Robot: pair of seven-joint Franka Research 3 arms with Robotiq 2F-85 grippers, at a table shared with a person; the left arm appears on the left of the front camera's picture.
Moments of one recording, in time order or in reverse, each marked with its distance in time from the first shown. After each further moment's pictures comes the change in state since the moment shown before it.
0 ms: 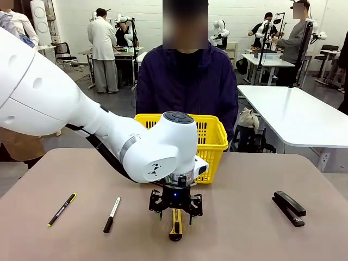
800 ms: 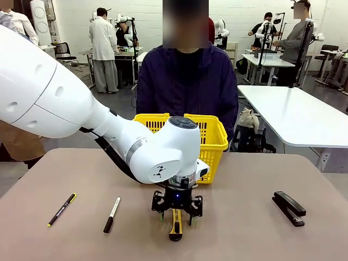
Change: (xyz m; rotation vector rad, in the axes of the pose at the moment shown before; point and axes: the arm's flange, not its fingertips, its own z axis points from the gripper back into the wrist) left arm 0.015 -0.003 -0.020 0.020 0.006 0.001; right arm 0.000 0.000 0.000 0.000 0.000 0.000
